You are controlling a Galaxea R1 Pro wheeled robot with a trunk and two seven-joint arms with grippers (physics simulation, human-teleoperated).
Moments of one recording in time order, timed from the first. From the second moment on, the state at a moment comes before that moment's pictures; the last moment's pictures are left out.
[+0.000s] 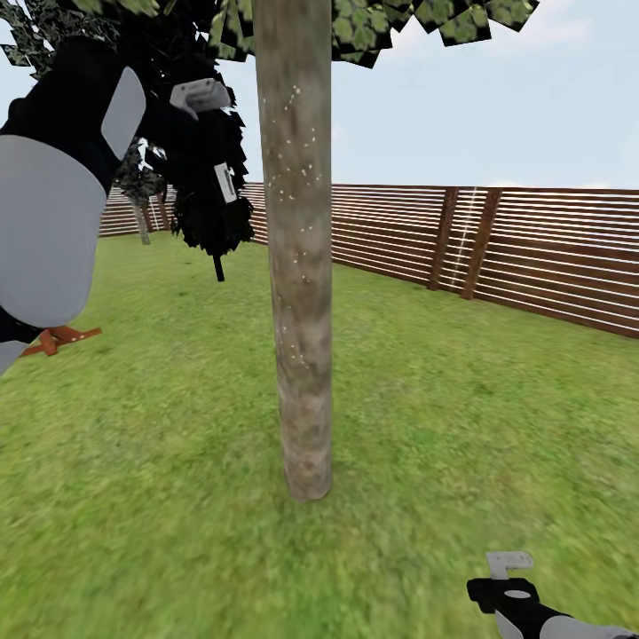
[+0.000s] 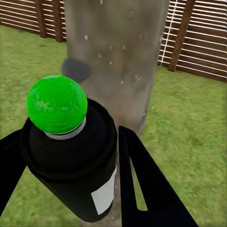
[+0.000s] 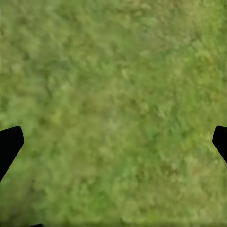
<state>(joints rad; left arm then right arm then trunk) -1.98 -0.01 0.06 -0.40 -0.09 0.93 -0.33 -0.63 -0.15 0.43 0.06 -0.37 -0.09 -0.14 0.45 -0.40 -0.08</state>
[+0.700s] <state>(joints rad) -1.98 -0.14 0.07 -0.05 -0.09 0.74 -0.33 -0.63 -0.15 0.43 0.06 -0.37 -0.09 -0.14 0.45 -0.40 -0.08</state>
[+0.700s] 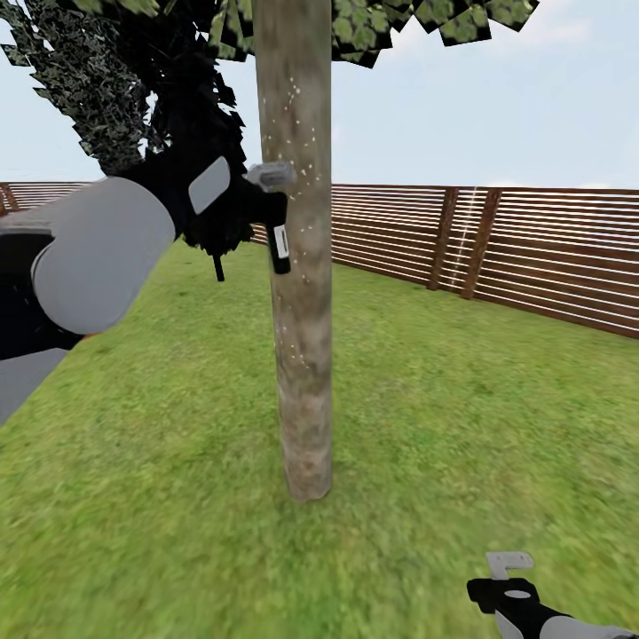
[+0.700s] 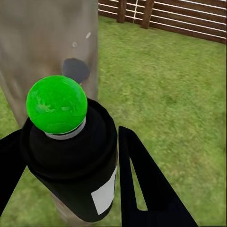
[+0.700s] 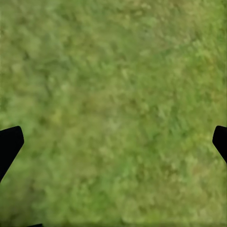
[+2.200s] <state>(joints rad) -1.86 -0.06 0.08 -0.05 -0.06 0.60 -0.24 -0.63 -0.15 0.43 0.06 -0.37 -0.09 -0.13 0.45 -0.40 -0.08</state>
